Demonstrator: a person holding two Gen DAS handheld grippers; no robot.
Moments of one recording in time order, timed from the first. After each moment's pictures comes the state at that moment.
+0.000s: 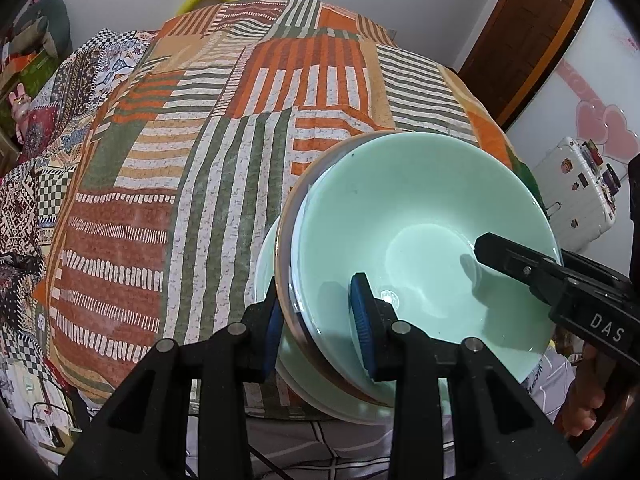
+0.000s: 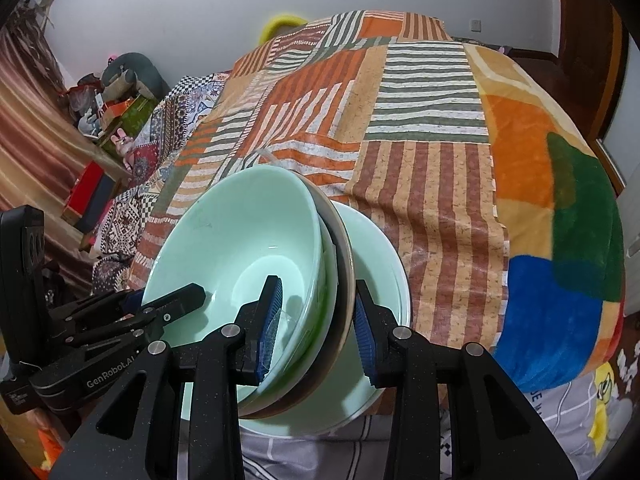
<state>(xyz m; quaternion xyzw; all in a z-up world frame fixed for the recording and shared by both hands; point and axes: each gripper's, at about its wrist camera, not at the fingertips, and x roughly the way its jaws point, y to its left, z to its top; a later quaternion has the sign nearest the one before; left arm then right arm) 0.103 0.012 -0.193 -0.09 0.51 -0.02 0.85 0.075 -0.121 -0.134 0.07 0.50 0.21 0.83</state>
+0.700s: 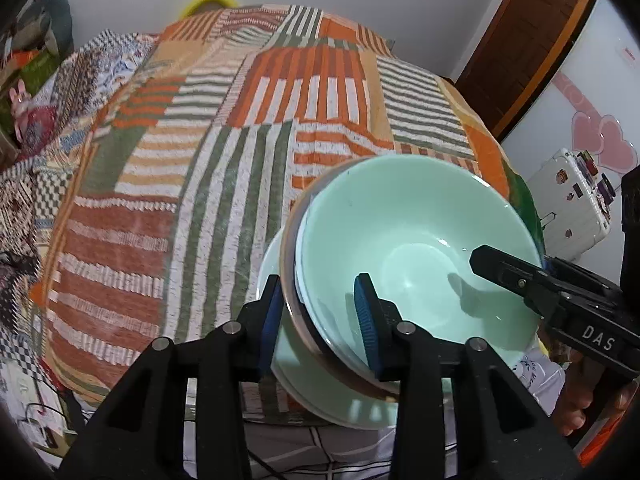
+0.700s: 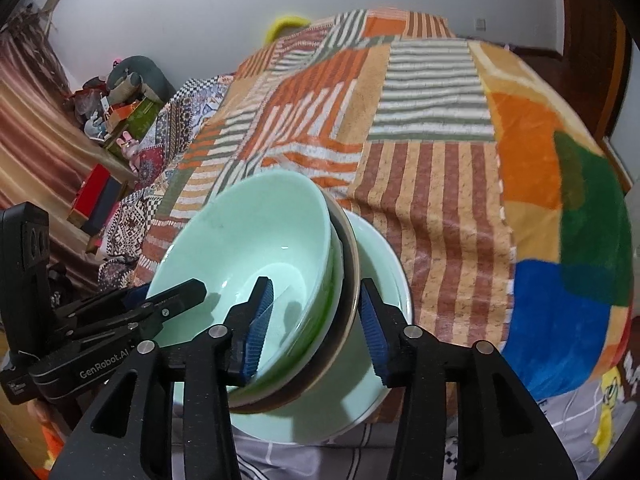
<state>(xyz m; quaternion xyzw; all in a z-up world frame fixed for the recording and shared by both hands) 0.100 0.017 -0.183 -0.10 0.49 -0.03 0.86 0.071 -0.123 -0.131 0.07 0.49 0.22 0.84</state>
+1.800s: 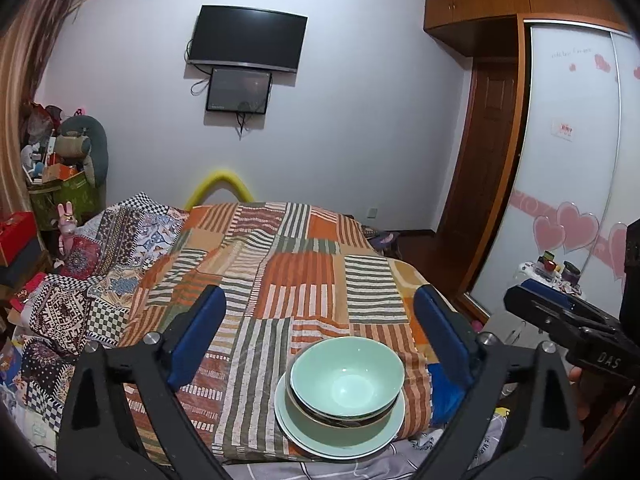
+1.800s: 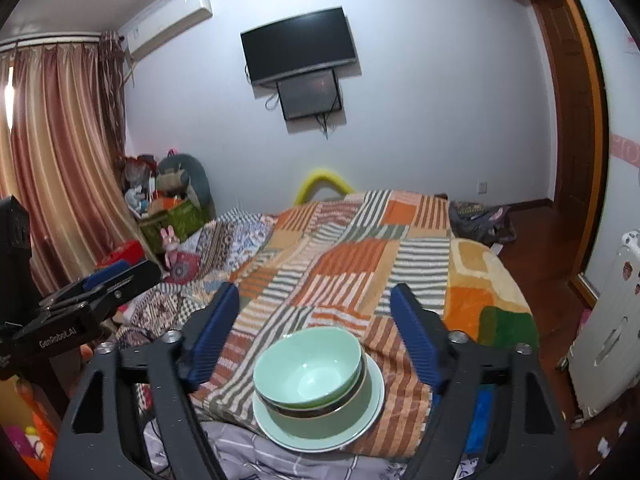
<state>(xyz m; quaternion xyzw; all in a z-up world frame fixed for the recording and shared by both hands) -0.031 0.013 0.003 -0.08 0.19 0.00 0.98 -0.027 -0.150 0.017 0.06 0.22 0.24 0.94</state>
